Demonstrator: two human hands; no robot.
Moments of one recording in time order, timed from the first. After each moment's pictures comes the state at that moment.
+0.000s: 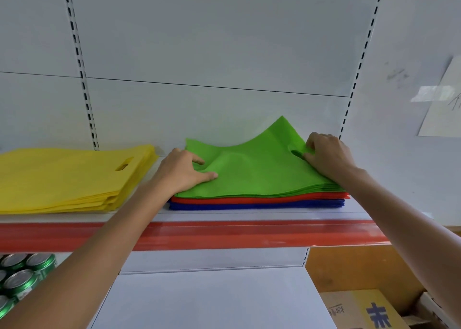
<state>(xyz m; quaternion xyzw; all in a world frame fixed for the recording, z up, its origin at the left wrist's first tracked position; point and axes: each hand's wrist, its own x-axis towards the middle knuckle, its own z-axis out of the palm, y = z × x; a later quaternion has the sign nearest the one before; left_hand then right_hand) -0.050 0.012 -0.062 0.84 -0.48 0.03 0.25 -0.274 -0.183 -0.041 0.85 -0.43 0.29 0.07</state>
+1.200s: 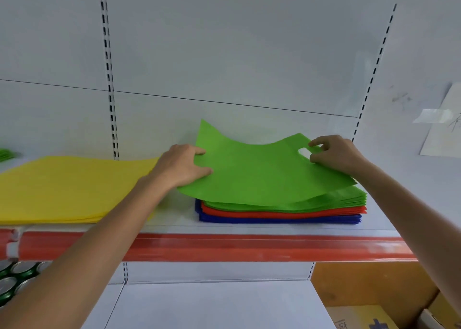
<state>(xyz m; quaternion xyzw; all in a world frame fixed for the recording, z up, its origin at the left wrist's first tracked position) -0.019 0.042 -0.029 0.82 -0.50 0.07 0.27 -0.260 -0.144 0.007 0.85 -0.43 0.28 -0.10</state>
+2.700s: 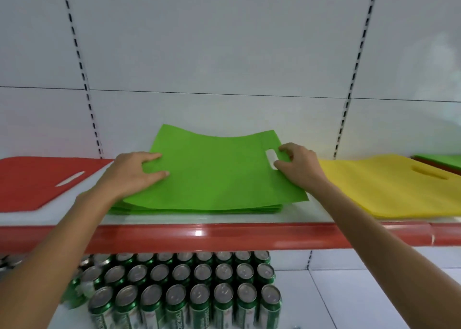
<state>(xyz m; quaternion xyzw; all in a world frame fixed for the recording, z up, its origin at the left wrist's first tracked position) 0.505 0.495 -0.047 0.85 -0.43 0.07 0.30 0.276 0.274 -0.045 0.85 -0.38 0.33 -0.15</state>
